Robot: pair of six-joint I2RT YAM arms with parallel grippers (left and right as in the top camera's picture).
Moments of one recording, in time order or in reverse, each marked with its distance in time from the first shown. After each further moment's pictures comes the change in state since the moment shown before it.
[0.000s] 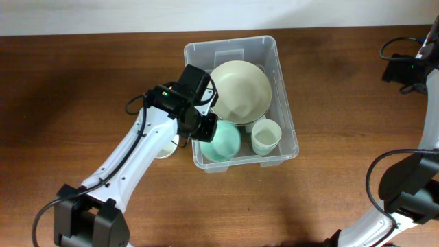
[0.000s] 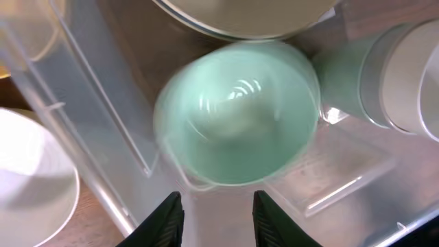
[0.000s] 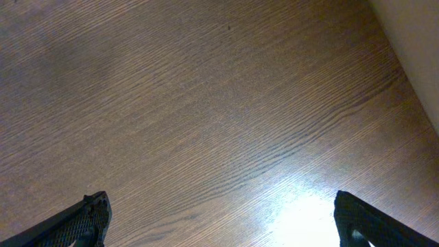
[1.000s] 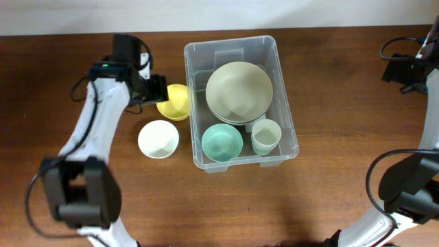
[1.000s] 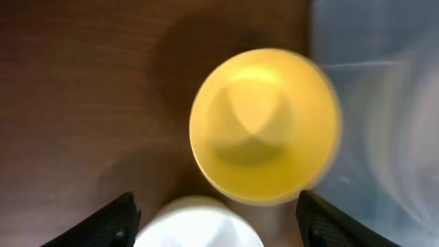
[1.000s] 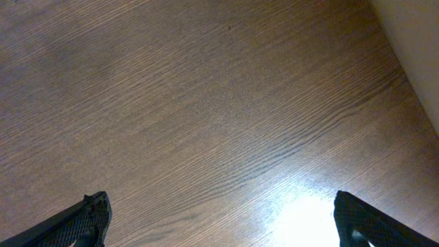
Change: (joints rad) left arm 0.383 0.225 0.149 0.145 -0.097 0.006; right arm 0.000 0.000 0.000 0.000 0.000 0.000
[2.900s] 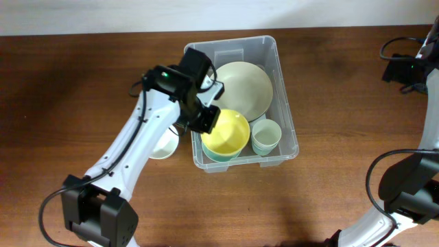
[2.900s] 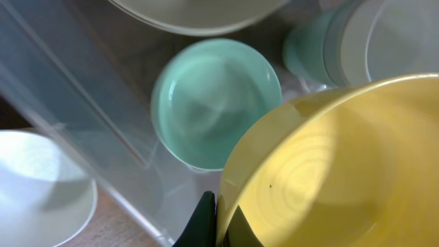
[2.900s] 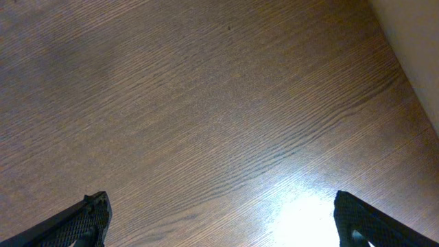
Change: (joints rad) left arm -0.375 -0.129 0.086 -0.362 0.139 0.167; right arm 0.000 0.000 0.000 0.000 0.000 0.000
